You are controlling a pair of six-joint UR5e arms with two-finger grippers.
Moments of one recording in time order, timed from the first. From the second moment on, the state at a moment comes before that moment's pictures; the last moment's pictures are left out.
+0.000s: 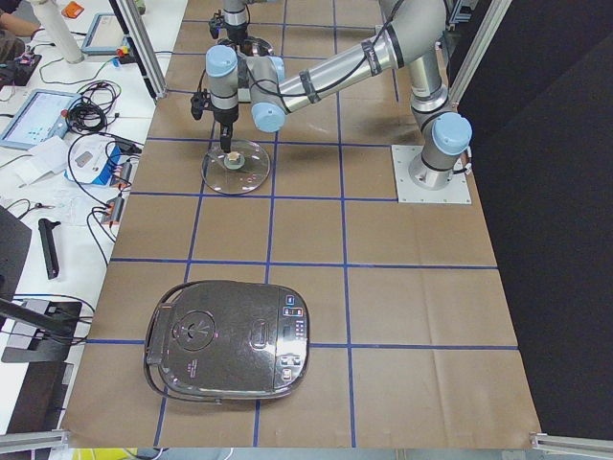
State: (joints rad) left arm -1.41 -2.00 -1.51 -1.11 1.54 0.14; right arm 1.80 -0.87 1.22 -1.96 -1.55 0.15
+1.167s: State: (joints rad) left arm -1.54 -1.63 -1.52 -1.50 1.56 0.13; right arm 1.70 -1.24 1.25 -1.60 -1.56 0.15
